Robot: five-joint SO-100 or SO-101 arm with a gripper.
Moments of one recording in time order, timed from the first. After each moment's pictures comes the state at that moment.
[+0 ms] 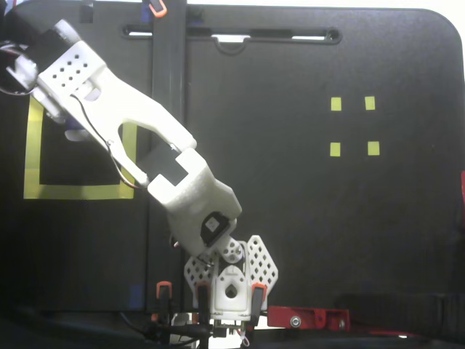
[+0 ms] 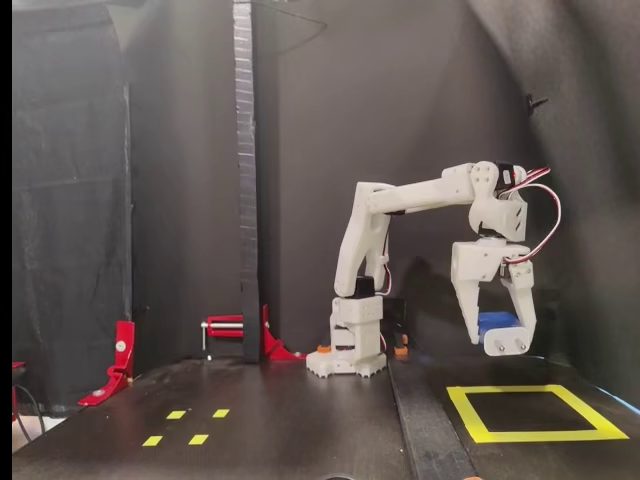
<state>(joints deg) -47.5 73.4 66.9 99.5 -47.8</state>
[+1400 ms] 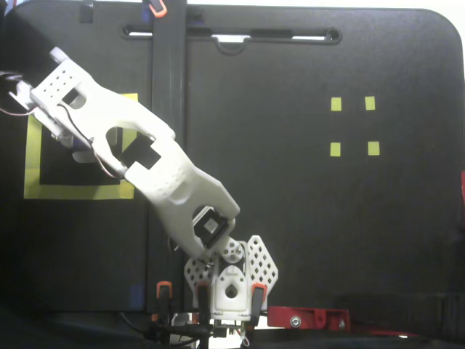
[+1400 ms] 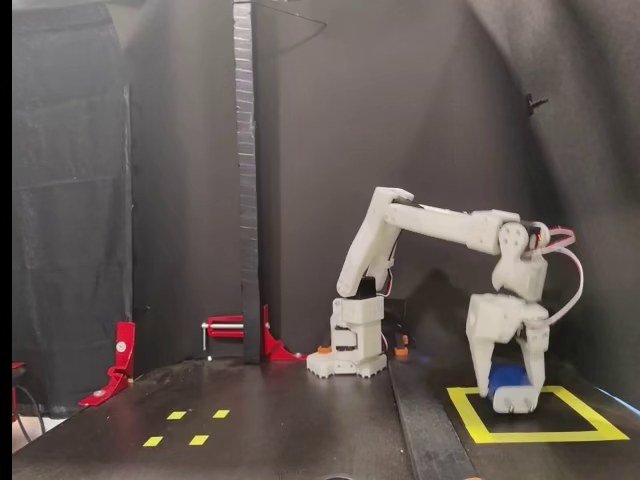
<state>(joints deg) -50.4 59.2 74.8 85.2 -46.9</state>
